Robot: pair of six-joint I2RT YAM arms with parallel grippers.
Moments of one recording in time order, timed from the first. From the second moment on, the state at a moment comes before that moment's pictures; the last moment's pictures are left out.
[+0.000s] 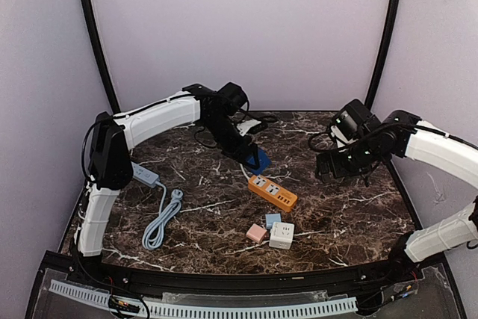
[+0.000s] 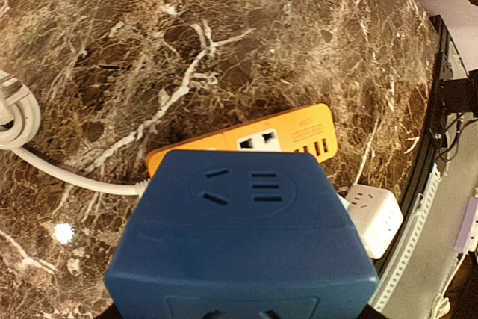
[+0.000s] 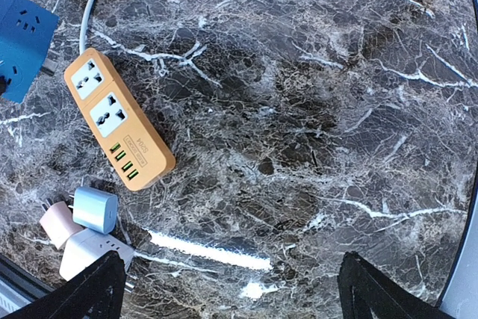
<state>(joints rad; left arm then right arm) -0.76 2.28 2.18 -1.10 0.47 0.03 0.71 1.24 1.10 -0.98 0.18 0.44</state>
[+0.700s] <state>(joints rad) -0.81 2.36 2.23 -1.12 0.28 -0.03 0.71 1.24 1.10 -0.98 0.19 0.45</state>
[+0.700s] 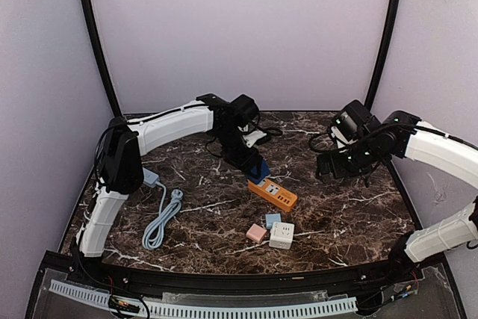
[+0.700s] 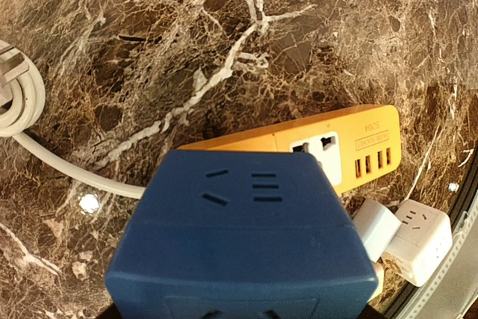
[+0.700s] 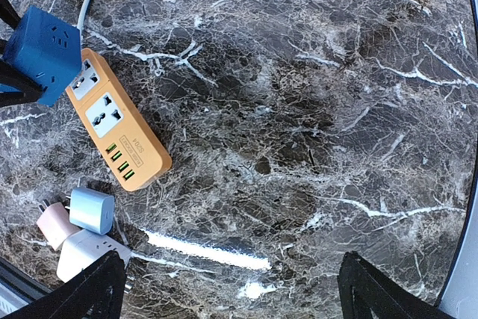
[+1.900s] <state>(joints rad) -0.86 2.40 2.29 -1.17 0.15 -0.08 0.71 1.21 1.08 -0.98 0.21 0.45</state>
